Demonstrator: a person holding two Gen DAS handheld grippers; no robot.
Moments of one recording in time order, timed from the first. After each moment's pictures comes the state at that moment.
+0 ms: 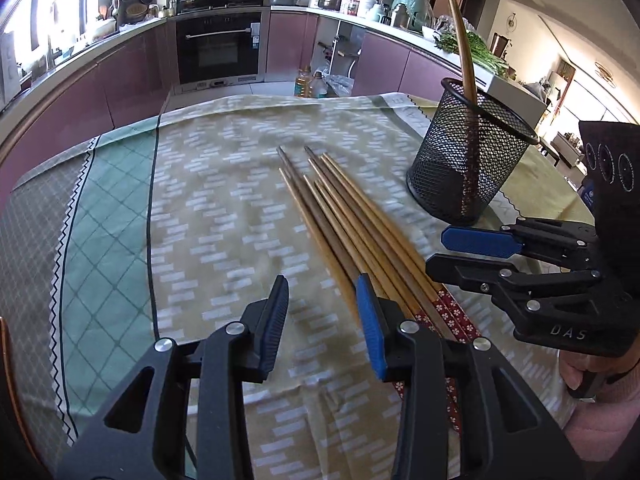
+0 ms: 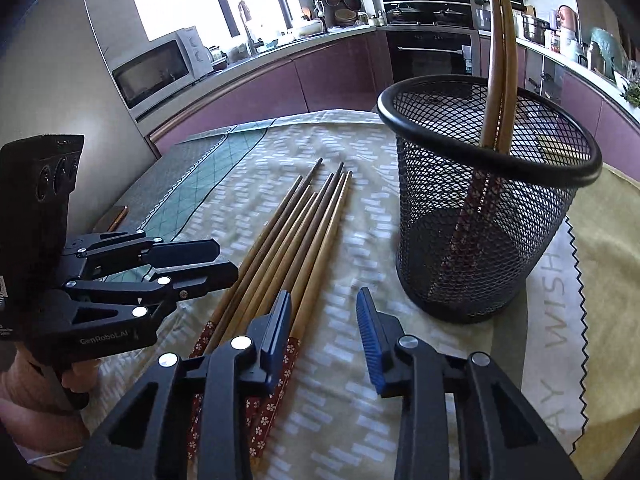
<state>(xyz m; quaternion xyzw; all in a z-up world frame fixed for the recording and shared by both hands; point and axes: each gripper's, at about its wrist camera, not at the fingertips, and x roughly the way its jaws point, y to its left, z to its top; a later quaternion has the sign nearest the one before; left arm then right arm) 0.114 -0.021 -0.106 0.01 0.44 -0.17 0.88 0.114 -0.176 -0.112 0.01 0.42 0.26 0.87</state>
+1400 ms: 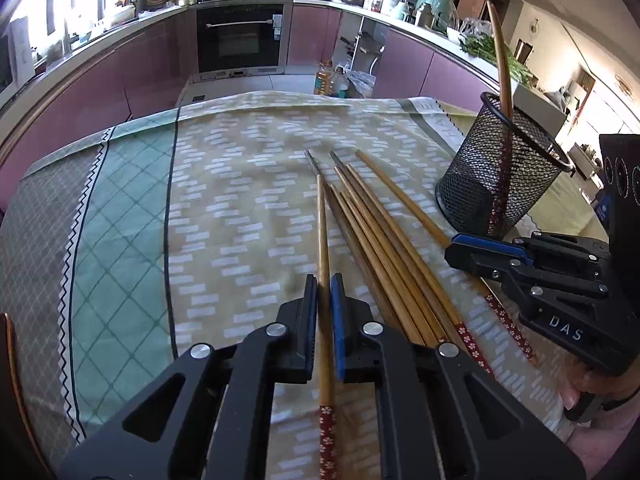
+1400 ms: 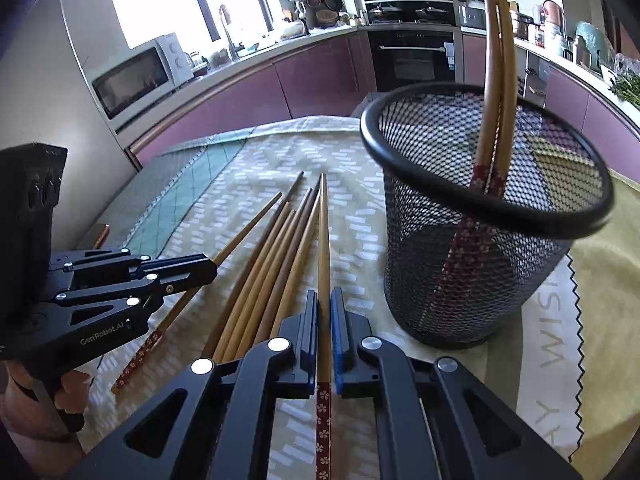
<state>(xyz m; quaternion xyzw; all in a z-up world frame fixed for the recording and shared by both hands) 0.130 -0.017 -0.105 -0.01 0.45 -0.14 0.88 0.134 -0.169 -0.111 0.02 0.42 0.24 0.88</state>
